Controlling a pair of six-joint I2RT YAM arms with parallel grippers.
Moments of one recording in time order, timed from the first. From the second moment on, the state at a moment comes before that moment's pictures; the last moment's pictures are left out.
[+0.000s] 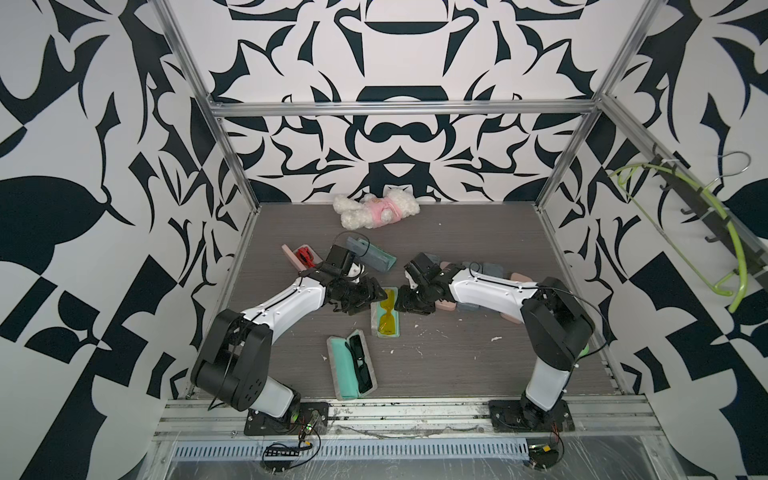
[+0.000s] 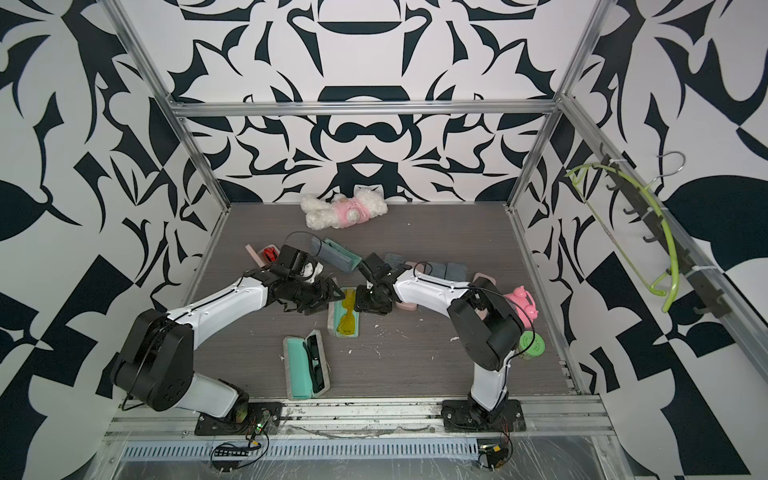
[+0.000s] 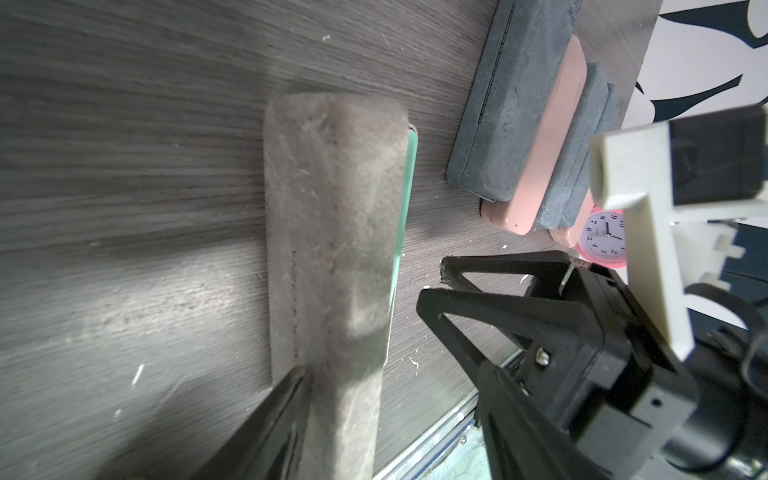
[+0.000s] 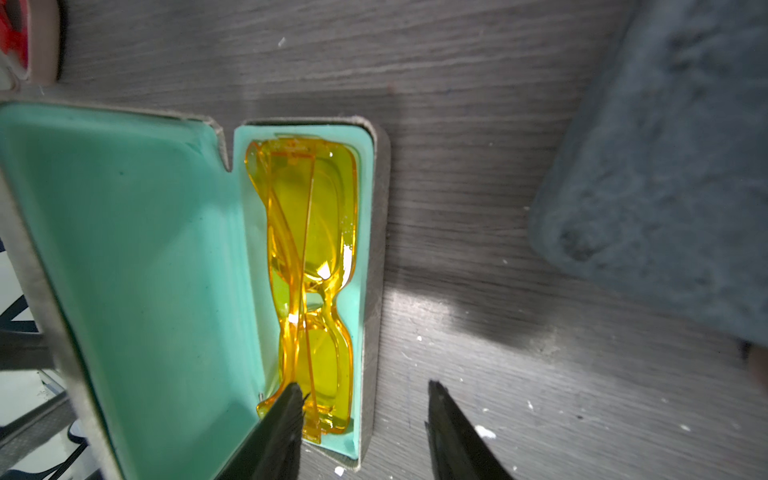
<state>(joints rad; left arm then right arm) -0.47 1.49 0.92 -0.48 0.54 -0.74 0.75 1.80 1.18 -0.51 -0.25 0.79</state>
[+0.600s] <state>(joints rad) -0.45 1.38 0.95 -0.51 0.54 -0.74 0.76 1.80 1.14 -0.45 -0.26 0.82</state>
